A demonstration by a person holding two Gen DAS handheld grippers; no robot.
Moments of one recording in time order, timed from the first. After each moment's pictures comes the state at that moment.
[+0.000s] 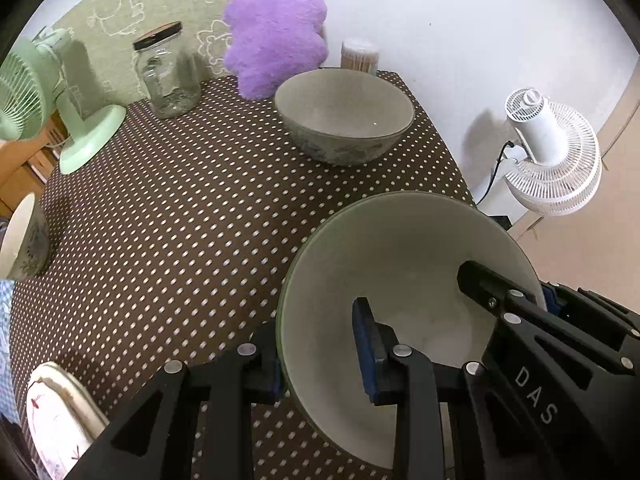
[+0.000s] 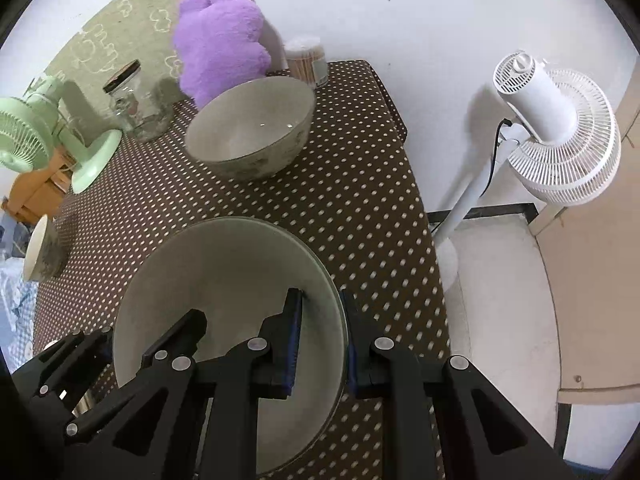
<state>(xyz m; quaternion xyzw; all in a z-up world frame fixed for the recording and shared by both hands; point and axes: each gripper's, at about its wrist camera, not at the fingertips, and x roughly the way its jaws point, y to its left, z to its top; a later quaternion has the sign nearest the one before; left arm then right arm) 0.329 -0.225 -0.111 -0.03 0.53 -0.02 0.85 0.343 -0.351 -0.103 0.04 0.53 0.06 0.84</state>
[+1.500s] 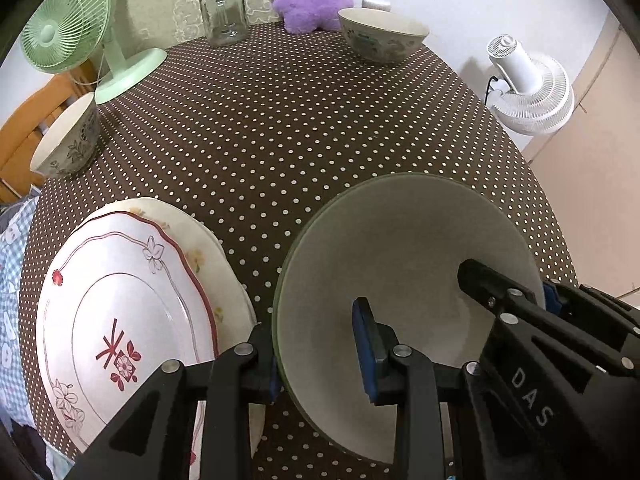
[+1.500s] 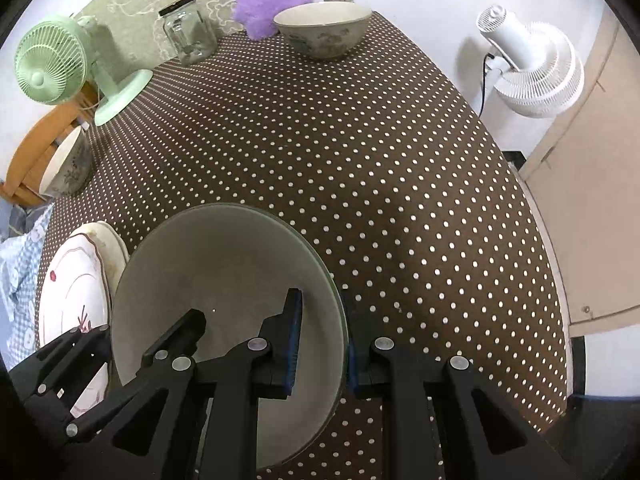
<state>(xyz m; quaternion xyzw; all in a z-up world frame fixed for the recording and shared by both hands) 0.193 -0.144 -0.135 0.00 0.56 -0.05 0.83 0.186 -0.249 -0.129 0.06 0.56 0.01 0.83</state>
